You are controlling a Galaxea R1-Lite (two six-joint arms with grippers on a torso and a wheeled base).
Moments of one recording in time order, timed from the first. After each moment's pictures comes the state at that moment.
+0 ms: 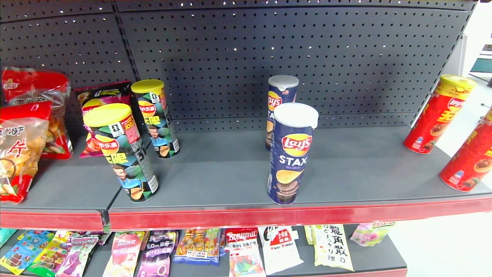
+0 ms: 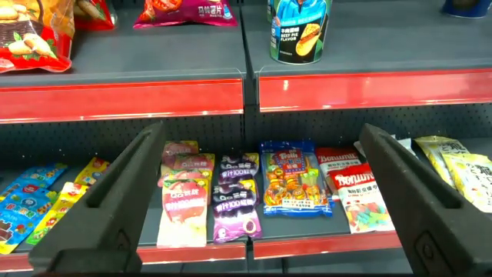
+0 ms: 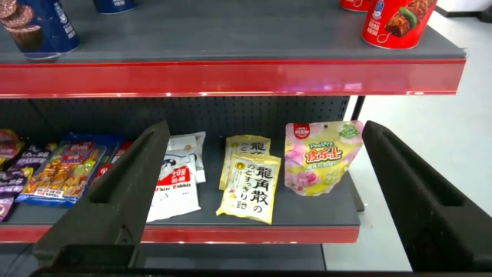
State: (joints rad) left arm 0.00 0.00 0.00 0.01 -0.04 0.01; right arm 0.00 0.00 0.00 0.00 0.03 0.00
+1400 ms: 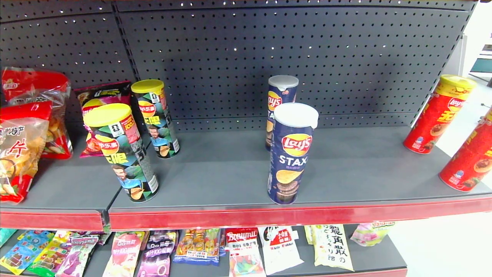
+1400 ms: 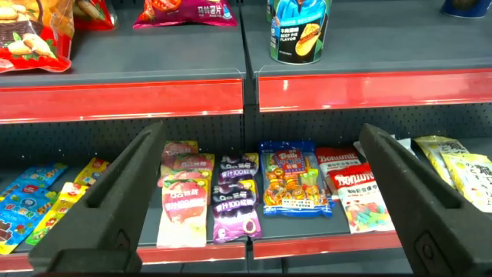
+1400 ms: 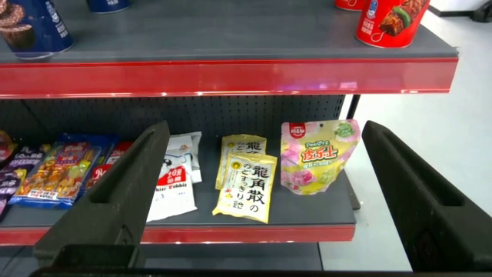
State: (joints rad) left arm 0.00 0.00 0.00 0.01 -0.04 0.01; right arm 0.00 0.00 0.00 0.00 0.02 0.00
